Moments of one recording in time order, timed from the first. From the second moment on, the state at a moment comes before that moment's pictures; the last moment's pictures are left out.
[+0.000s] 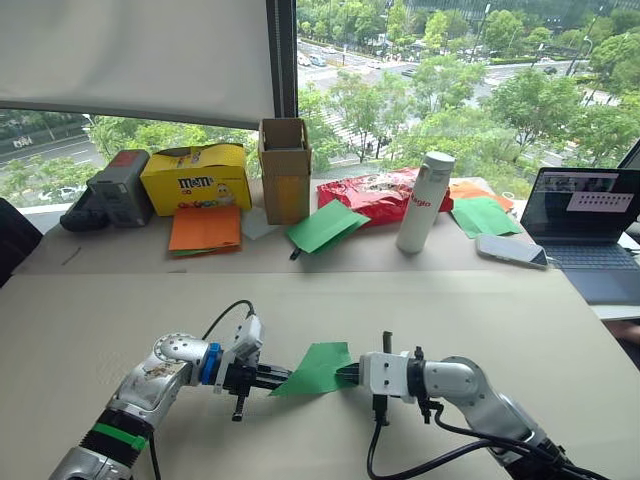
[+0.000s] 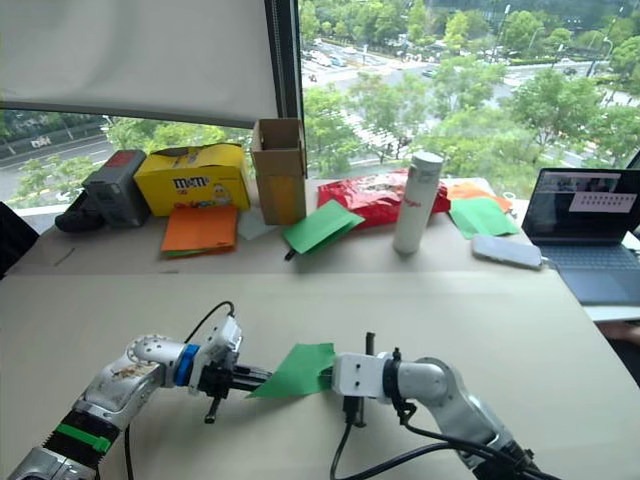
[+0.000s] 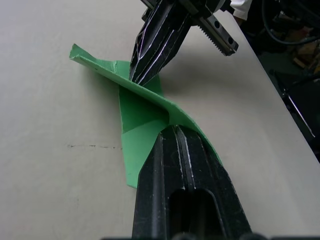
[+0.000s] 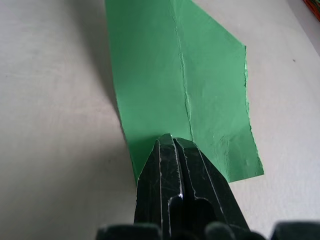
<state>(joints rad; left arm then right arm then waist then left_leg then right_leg) -0.35 0.63 -0.28 0.17 -0.37 0.25 -1.39 -0.22 -0.58 0.40 -0.18 -0.14 -0.02 0.88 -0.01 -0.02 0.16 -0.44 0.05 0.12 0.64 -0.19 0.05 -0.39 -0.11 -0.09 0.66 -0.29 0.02</state>
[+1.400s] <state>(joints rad) -0.05 0.58 -0.17 -0.15 -0.38 0.35 -1.07 -0.25 -0.56 0.43 -0.15 -0.18 -0.03 0.87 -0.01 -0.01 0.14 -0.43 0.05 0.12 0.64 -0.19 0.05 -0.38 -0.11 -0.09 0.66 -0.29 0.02</state>
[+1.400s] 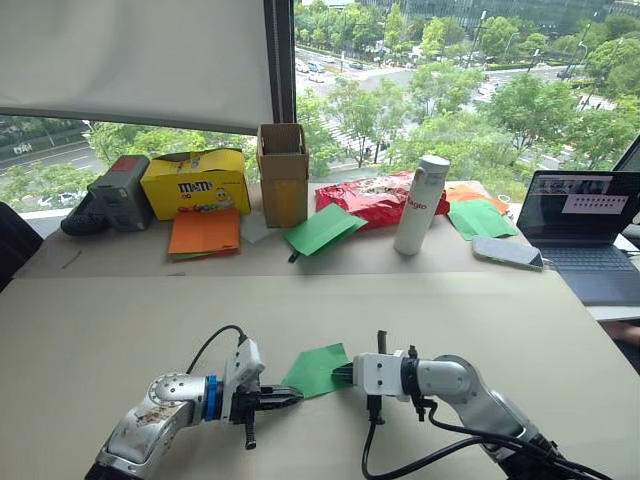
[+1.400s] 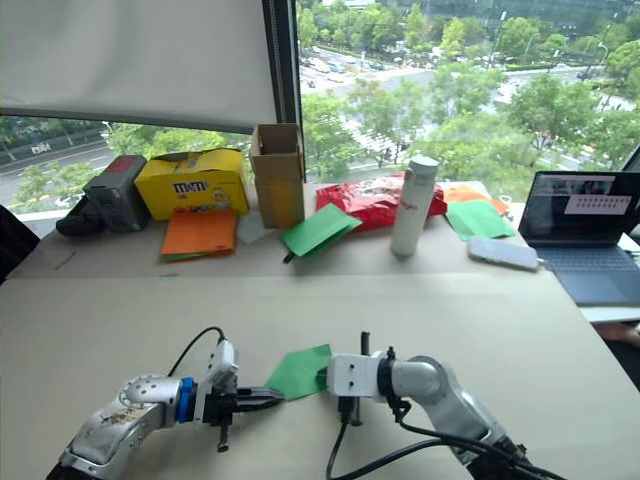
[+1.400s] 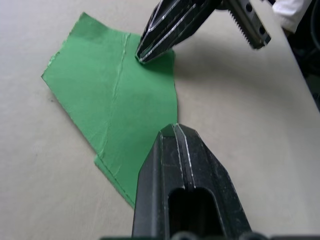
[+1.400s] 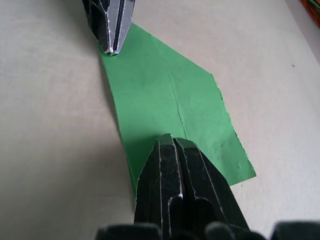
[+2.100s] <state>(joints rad) 0.10 0.57 -0.14 -0.33 -0.35 0.42 -0.83 -0.45 -0.51 0.13 -0.15 0.40 0.76 0.95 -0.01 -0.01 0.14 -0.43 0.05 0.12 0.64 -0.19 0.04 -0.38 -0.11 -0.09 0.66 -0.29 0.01</state>
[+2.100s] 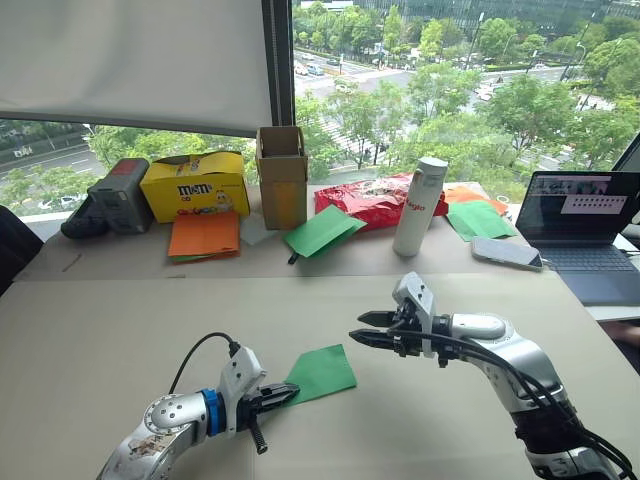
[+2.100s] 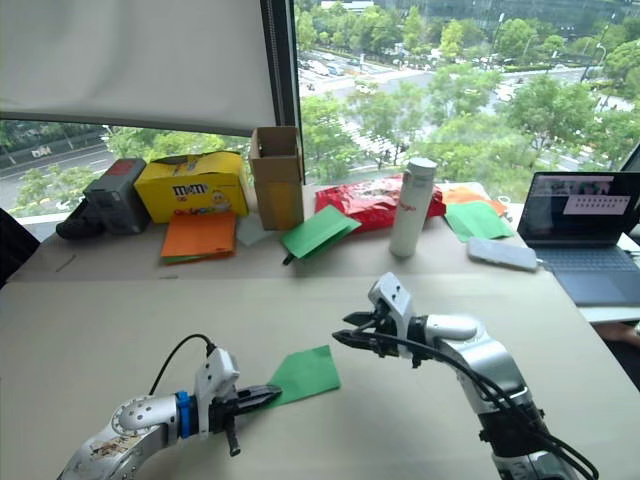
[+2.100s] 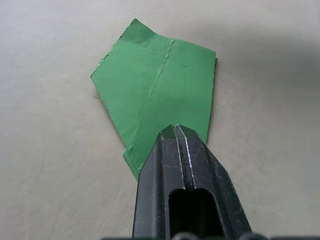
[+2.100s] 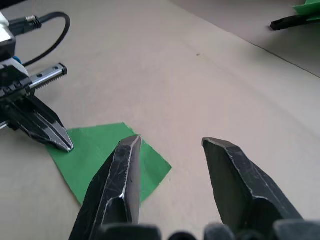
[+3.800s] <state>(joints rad) 0.04 0.57 -0.18 -0.20 -0.37 0.33 -0.97 -0.44 -0.58 0.35 0.41 -0.17 -1.00 1.07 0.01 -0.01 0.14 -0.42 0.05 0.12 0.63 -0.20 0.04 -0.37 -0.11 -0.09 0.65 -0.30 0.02</state>
